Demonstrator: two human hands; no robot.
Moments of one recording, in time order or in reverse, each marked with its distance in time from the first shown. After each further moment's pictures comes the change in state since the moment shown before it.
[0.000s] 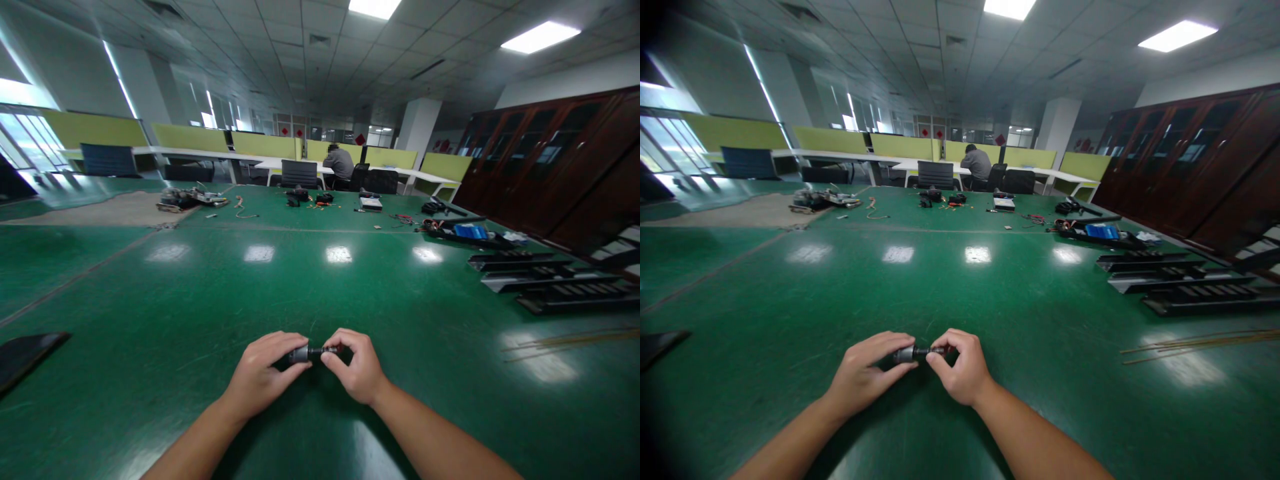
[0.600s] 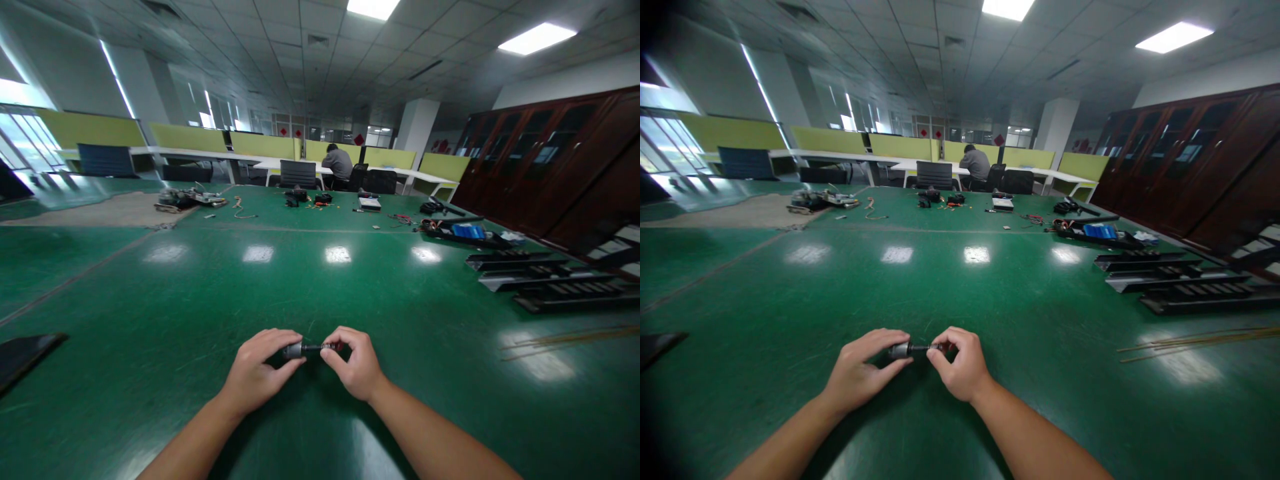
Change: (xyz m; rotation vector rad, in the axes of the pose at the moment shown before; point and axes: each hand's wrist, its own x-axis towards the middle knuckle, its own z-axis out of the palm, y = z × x) left_hand -0.001 -0.003 -0.001 0.024 0.036 -0.037; right_hand 0.001 0.002 -0.001 -0.012 0.039 0.021
